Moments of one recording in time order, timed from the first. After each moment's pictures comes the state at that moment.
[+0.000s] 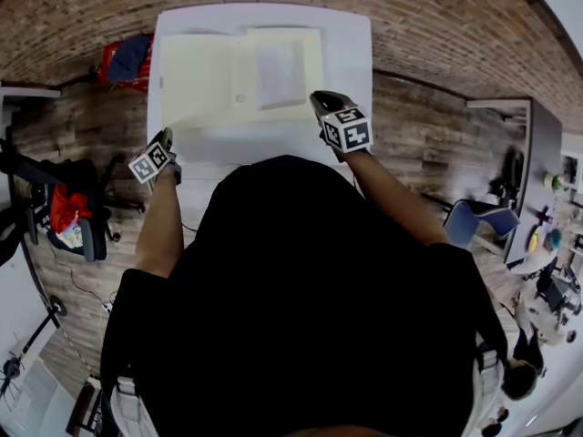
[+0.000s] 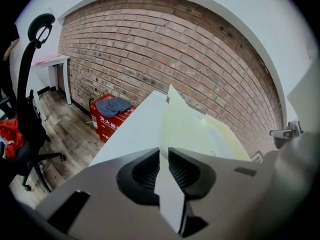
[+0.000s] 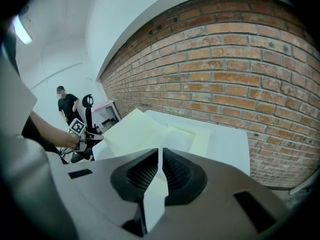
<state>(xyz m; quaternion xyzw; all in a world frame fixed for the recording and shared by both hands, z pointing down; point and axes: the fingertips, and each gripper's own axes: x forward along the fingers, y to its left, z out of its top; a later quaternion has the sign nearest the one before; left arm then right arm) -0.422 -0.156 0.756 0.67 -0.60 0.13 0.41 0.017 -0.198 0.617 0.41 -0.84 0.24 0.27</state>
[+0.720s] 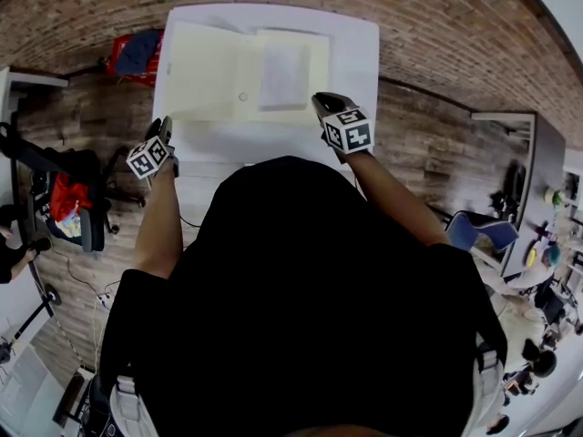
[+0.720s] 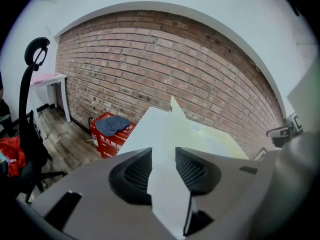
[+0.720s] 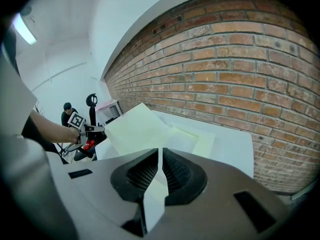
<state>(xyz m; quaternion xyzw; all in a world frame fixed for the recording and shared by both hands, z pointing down) -0.430 -0.172 0.705 0.69 -0.63 0.12 0.33 0.008 -0.201 0.617 0.39 -0.85 0.24 0.28</state>
